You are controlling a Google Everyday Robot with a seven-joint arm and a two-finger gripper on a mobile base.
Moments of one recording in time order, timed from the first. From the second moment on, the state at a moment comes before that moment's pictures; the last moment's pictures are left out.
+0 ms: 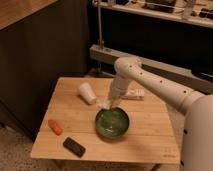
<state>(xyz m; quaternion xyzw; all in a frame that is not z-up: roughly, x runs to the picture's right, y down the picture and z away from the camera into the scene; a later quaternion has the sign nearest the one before) 0.035 0.078 0.794 -0.37 -0.22 -0.11 0.89</state>
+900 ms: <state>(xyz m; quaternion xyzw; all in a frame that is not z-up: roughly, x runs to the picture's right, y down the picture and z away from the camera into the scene) 0.067 0.103 0.764 -0.42 -0.19 -0.15 0.88</state>
